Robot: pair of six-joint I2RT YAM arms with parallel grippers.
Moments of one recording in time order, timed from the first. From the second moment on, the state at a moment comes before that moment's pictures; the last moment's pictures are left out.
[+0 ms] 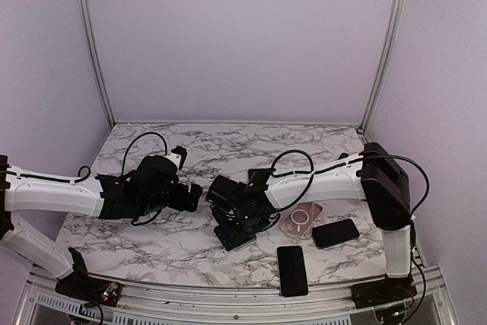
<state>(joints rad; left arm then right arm) -0.94 1.36 0.73 -0.04 -0.44 -0.38 1.15 2.09 1.52 -0.76 0.12 0.49</state>
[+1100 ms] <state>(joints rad) -0.90 1.39 0.58 0.18 -0.17 -0.64 1.14 1.95 1.29 -0.52 0.16 0.49</state>
